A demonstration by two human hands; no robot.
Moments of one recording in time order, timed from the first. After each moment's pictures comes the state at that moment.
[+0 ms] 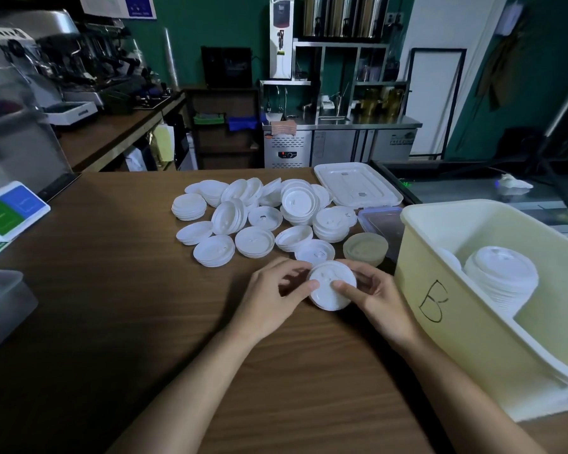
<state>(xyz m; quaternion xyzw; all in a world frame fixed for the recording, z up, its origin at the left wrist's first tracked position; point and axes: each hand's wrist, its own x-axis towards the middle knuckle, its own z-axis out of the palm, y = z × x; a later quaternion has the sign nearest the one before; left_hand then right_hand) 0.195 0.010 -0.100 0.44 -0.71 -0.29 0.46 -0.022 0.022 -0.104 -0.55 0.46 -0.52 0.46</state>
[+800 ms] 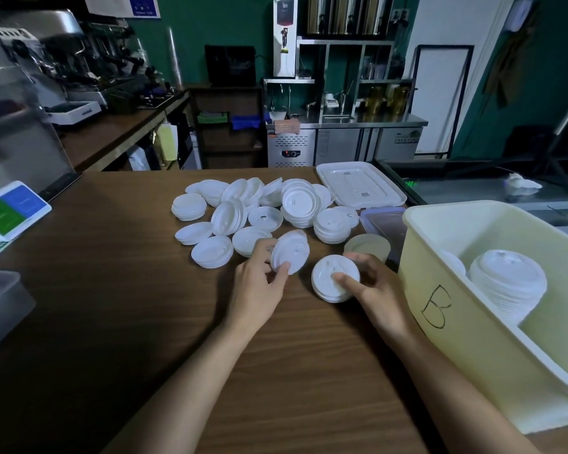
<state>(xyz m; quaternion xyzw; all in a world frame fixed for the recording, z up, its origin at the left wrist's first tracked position) 0.201 -0.011 -0.105 0.53 -0.66 -0.19 0.50 -0.021 0.009 -0.100 -0.55 0.53 -0.53 0.37</state>
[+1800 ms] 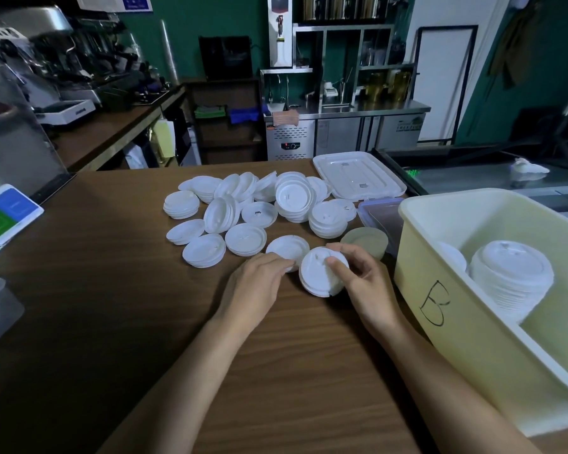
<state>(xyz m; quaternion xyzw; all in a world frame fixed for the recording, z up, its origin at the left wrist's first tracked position) 0.202 -0.023 -0.113 0.48 -0.80 -0.02 0.36 -0.011 -0.002 -0.103 -0.52 0.47 -0.58 0.42</state>
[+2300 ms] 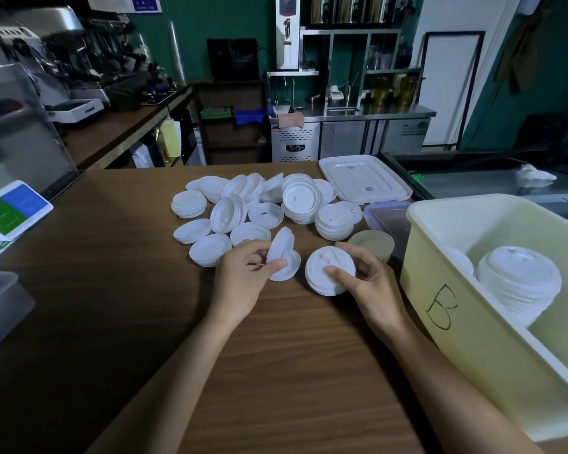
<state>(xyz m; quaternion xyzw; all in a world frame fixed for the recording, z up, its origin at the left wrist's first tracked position) 0.214 -0.010 -0.083 0.50 -0.60 -0.31 0.54 -0.011 -0.001 -0.103 -0.52 0.47 -0.56 0.44</state>
